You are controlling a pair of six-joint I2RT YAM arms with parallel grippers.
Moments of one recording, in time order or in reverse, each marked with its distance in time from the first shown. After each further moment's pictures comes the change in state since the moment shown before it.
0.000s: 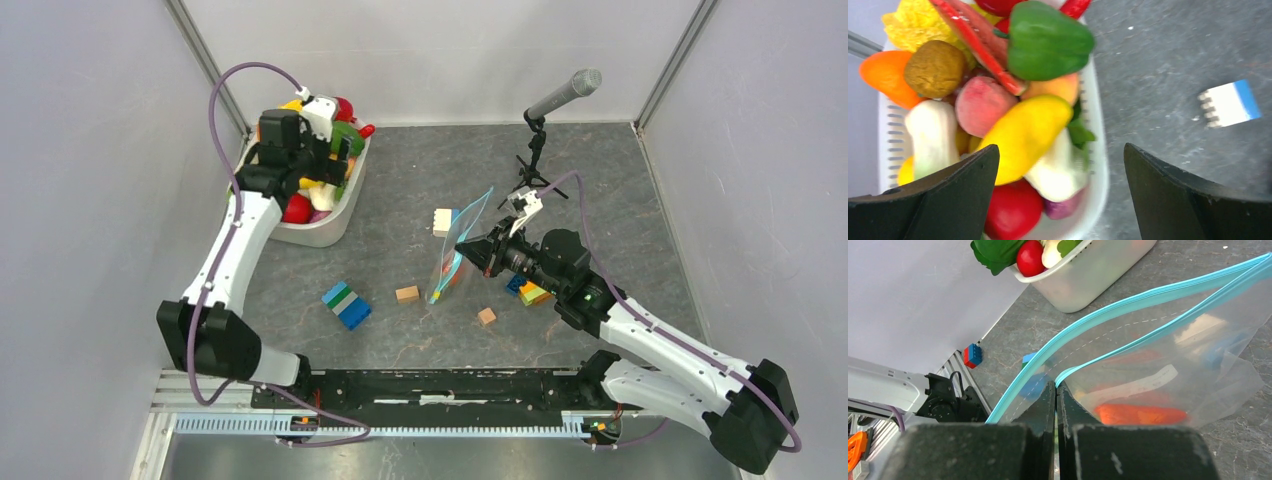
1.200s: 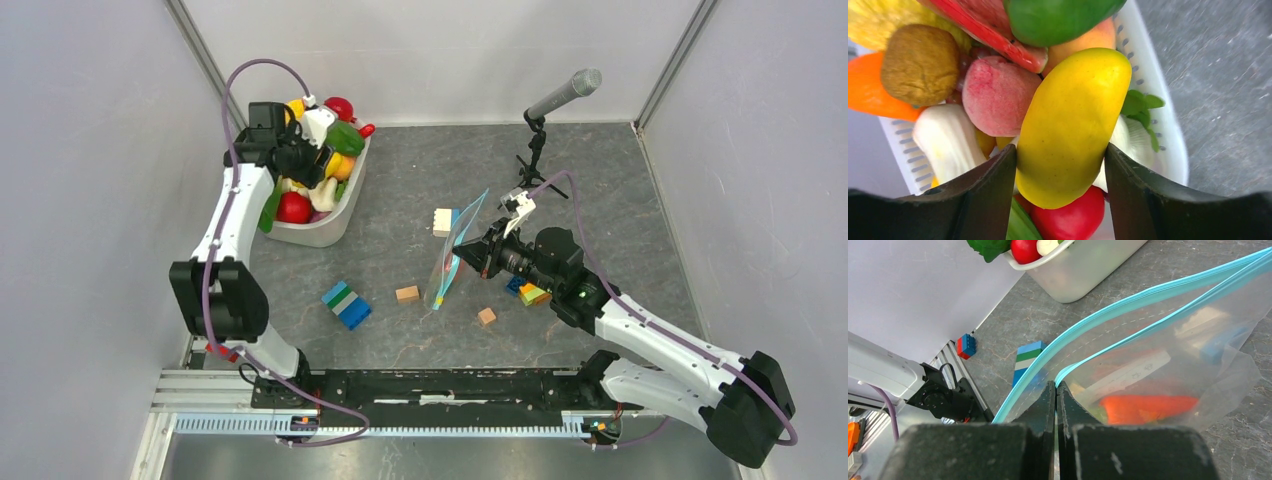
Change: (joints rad) left arm 0.179 0.262 0.187 -0.236 0.175 0.419; right arm 0.000 0.040 0.000 0.001 -0.026 -0.026
